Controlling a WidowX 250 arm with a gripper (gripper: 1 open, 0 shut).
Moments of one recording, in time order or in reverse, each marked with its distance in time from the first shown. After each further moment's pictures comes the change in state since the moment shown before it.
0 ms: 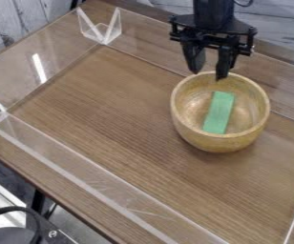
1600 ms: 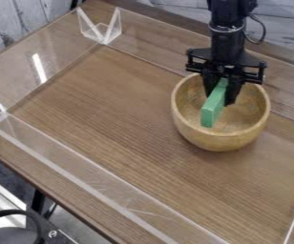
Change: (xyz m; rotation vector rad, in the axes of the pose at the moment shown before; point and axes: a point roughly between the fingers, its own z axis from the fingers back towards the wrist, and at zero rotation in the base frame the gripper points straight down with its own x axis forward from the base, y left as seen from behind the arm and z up) arm 0.014 -0.013 -0.055 0.007 0.079 0.053
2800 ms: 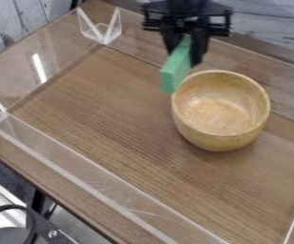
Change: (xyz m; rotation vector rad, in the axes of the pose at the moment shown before) arm -0.041 0.044 0.091 -0.010 -0.139 0.083
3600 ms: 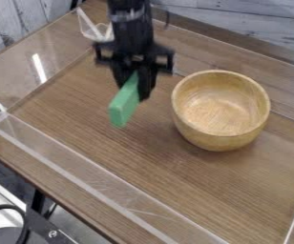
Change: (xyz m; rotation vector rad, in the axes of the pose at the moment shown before) arm -0.035 0.052 -0.054 0.054 0.140 0.043
